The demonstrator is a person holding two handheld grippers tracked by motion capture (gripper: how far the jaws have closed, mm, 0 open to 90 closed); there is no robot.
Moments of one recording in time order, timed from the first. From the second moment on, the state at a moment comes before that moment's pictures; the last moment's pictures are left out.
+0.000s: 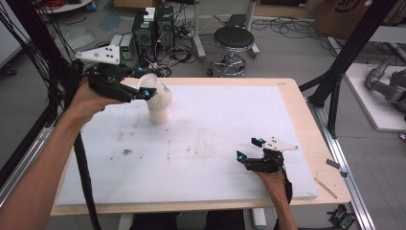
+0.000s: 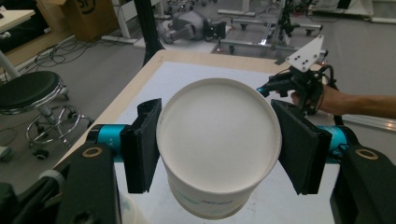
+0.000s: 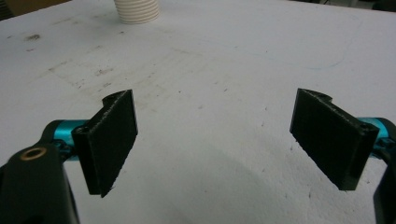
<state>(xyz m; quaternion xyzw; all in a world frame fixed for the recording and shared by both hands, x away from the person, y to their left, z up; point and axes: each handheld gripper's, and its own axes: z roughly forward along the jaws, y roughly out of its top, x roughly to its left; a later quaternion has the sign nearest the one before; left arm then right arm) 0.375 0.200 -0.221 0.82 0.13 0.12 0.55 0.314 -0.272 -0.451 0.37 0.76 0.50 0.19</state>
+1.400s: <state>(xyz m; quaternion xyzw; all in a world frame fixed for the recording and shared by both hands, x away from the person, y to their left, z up) 0.329 0.188 -0.359 0.76 0.12 0.06 0.63 0.314 -0.272 -0.451 0.37 0.76 0.50 0.19</state>
